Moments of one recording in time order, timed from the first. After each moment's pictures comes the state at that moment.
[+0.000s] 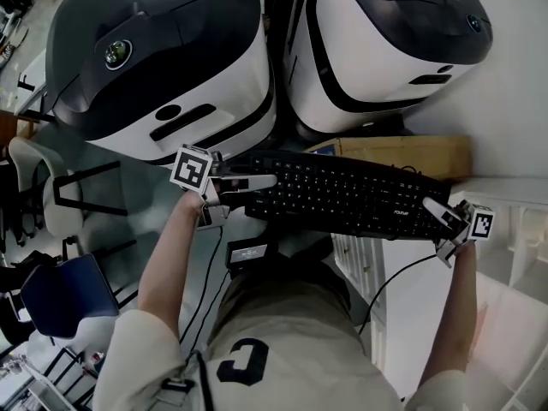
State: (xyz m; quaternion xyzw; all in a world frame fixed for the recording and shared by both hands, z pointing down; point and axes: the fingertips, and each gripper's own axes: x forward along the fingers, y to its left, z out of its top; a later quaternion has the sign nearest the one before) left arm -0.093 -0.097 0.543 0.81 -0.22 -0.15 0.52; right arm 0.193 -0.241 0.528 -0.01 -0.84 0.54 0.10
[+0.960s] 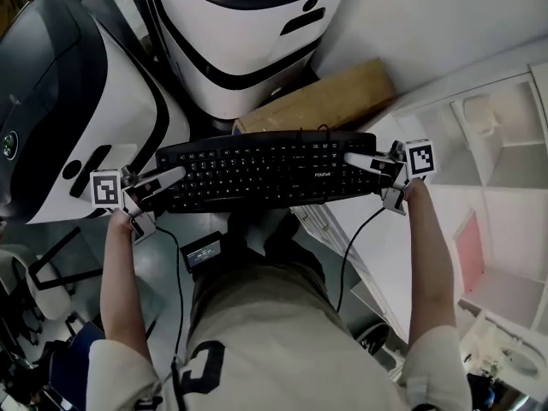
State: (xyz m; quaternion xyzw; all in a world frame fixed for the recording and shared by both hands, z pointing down) left arm -0.102 -0.112 0.532 0.79 -0.26 -0.14 0.54; right arm 0.189 -0.225 0.526 -0.02 -0.83 0.54 0.12
